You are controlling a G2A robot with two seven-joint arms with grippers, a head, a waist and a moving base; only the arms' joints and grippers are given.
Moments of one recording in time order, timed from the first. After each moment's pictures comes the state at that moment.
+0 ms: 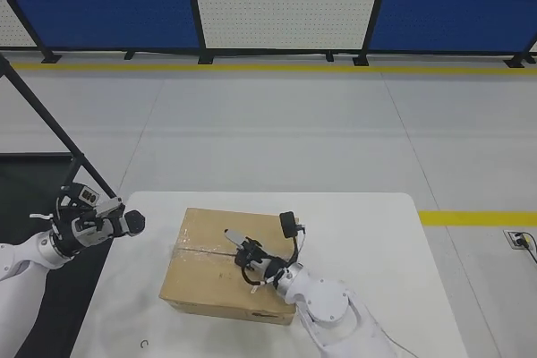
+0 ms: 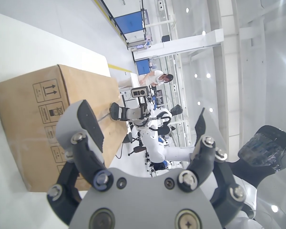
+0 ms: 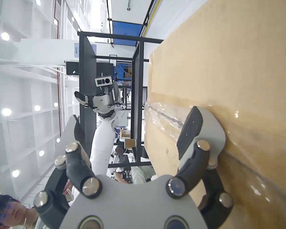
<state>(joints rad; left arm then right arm) 0.53 -0.88 -1.31 -0.72 -0.79 -0.41 -1.41 -0.84 -1.60 1.04 -1.32 -0.03 0.06 0.45</state>
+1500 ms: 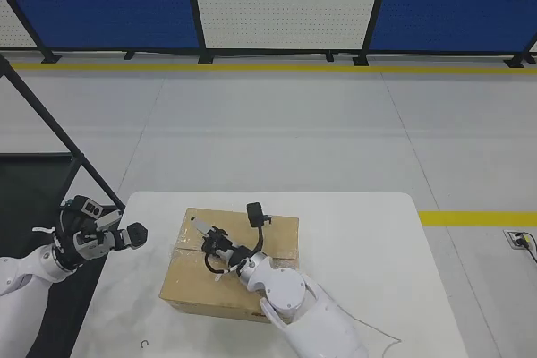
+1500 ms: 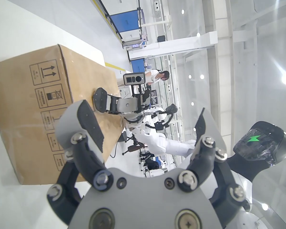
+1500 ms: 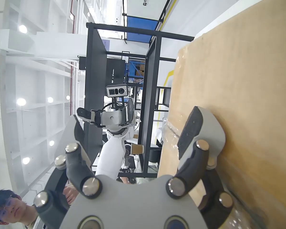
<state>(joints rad) 0.62 -0.88 -1.34 -0.79 -0.81 -0.39 -1.43 -0.69 -1.71 0.93 -1.02 0.04 -0.16 0.28</state>
